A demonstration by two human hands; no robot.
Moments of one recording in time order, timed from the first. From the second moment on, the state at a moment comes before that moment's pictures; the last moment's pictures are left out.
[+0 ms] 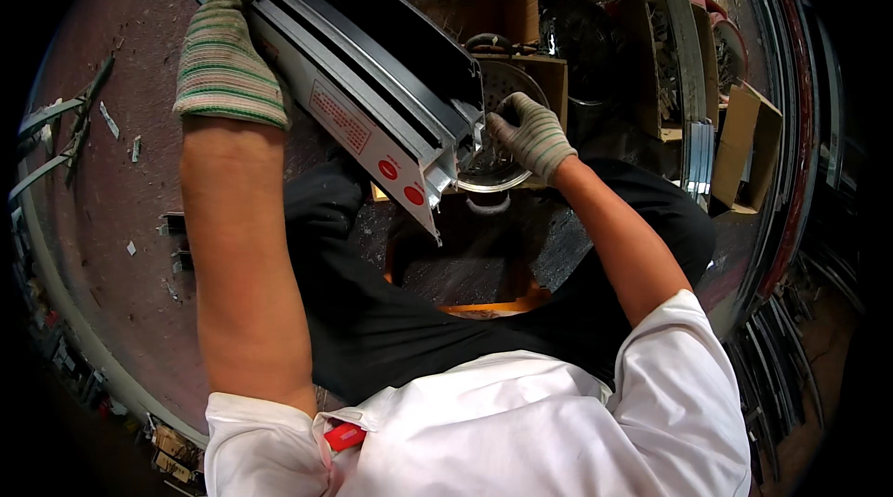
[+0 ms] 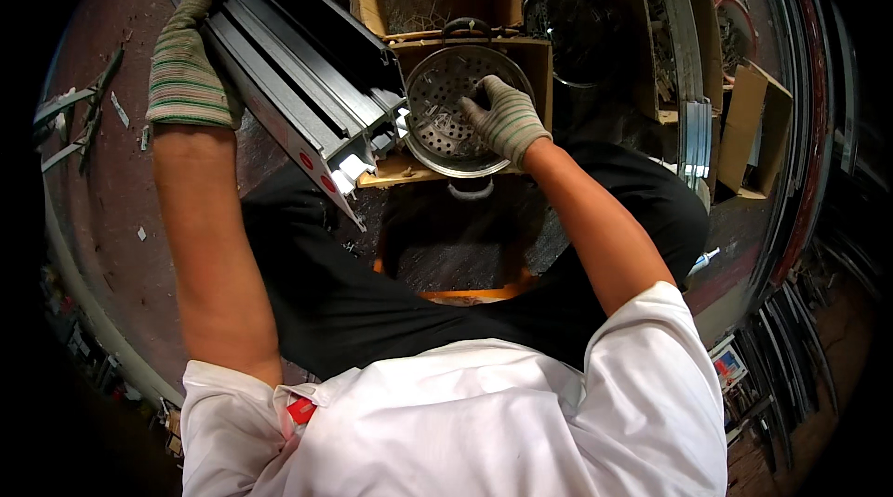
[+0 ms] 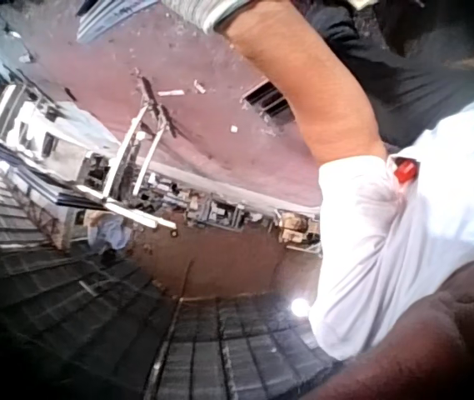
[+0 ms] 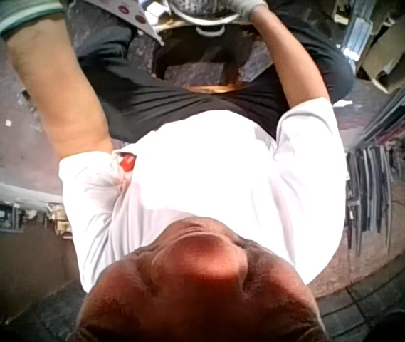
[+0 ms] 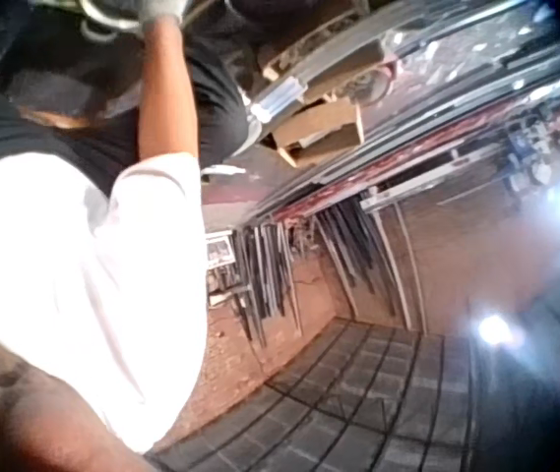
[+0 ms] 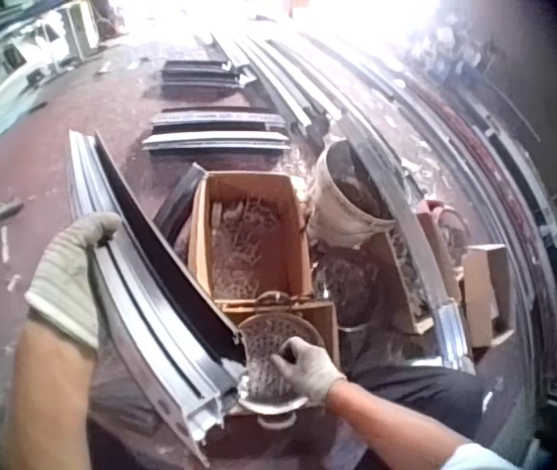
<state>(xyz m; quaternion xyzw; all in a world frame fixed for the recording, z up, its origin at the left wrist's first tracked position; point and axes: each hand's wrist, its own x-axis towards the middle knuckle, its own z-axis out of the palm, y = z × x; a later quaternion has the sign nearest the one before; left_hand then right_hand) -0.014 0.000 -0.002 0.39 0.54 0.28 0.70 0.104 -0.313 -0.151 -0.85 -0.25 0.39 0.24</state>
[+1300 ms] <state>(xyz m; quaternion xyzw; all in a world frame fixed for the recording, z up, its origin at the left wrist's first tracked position) 0.023 -0.035 0.013 0.36 0.58 0.33 0.65 0.141 -0.273 0.023 -0.68 -0.20 0.41 0.57</state>
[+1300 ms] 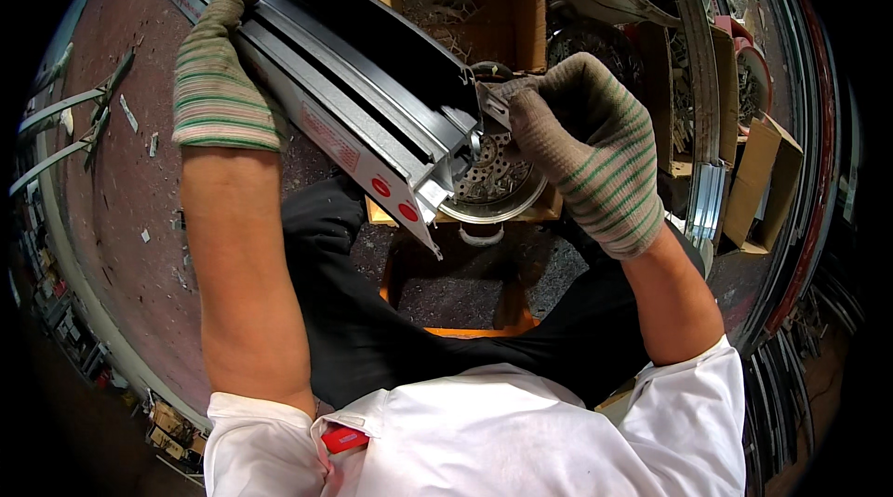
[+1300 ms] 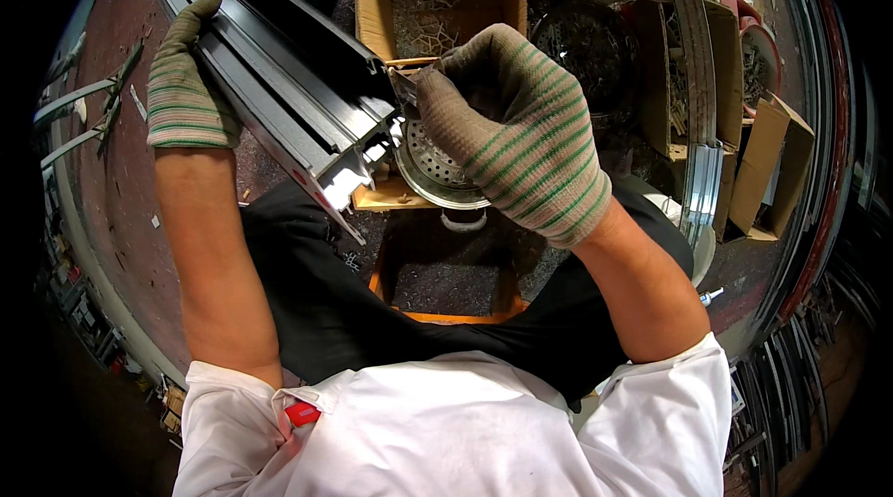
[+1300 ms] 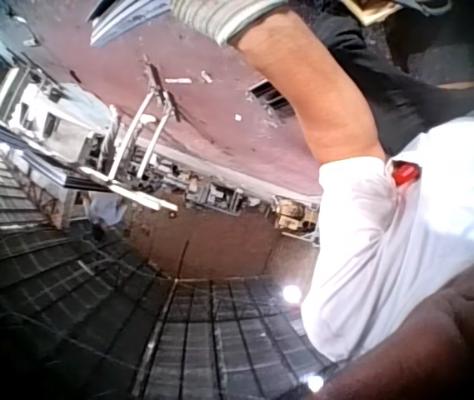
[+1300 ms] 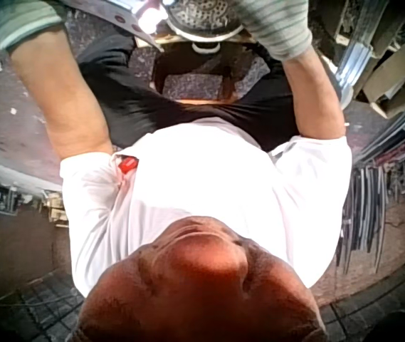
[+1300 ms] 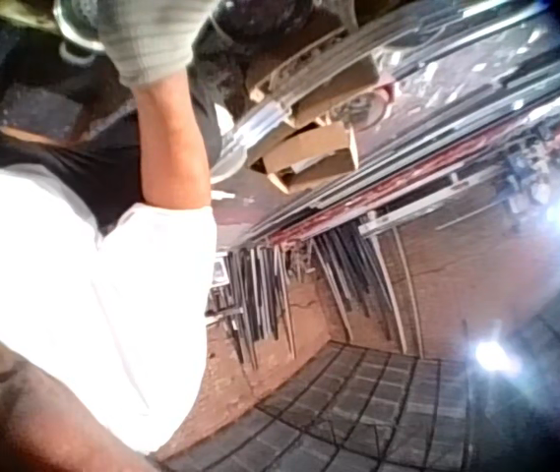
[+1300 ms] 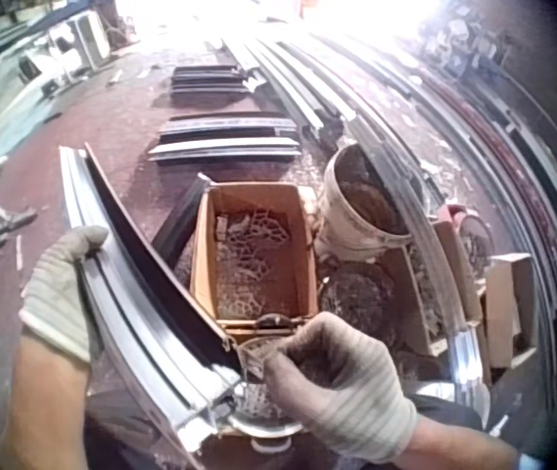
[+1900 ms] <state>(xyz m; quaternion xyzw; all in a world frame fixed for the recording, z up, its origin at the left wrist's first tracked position) 0.014 -0.027 0.005 0.41 0.61 0.28 0.62 0.138 -0.272 0.022 -0.69 -0.21 0.40 0.56</state>
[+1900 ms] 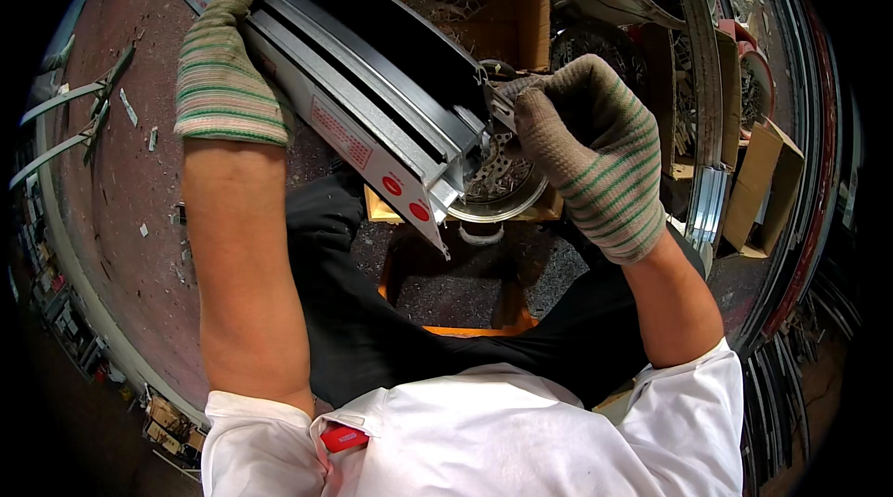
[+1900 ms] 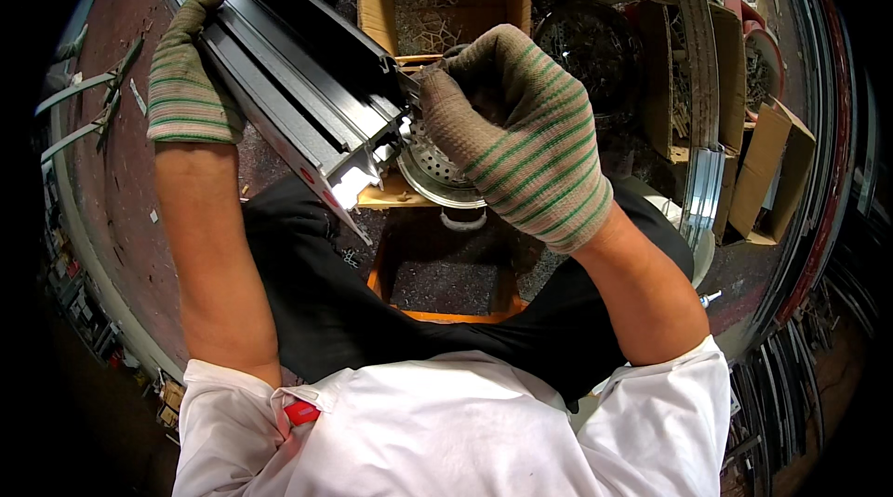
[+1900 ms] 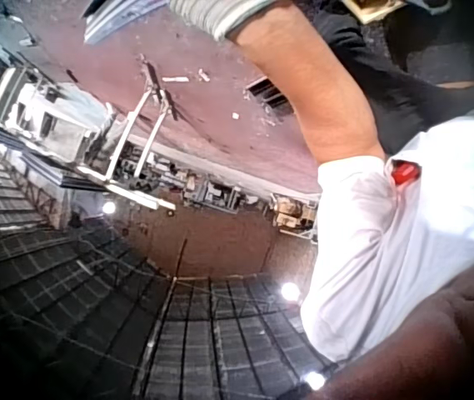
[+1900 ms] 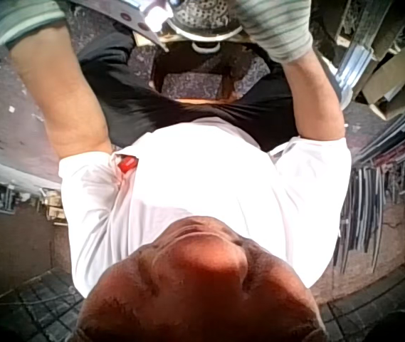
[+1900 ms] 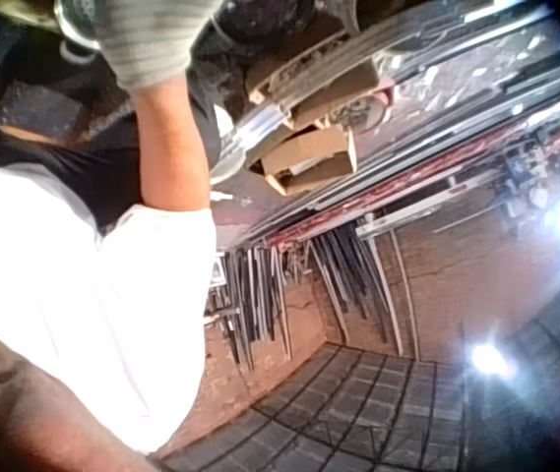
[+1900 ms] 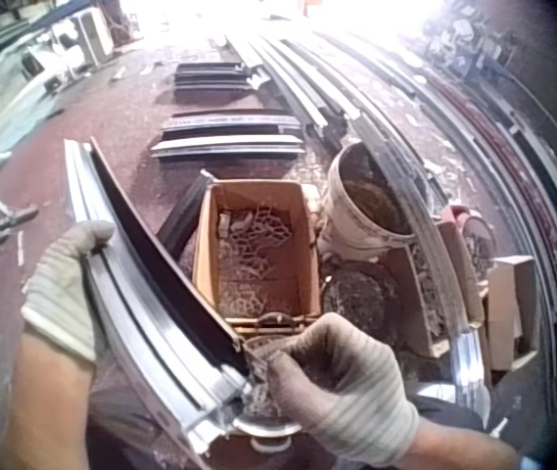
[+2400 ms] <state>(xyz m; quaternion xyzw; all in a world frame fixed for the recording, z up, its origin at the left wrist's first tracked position) 0.019 -0.035 0.011 0.39 0.58 0.30 0.65 0.137 -0.272 0.015 -0.64 -0.30 0.38 0.59</state>
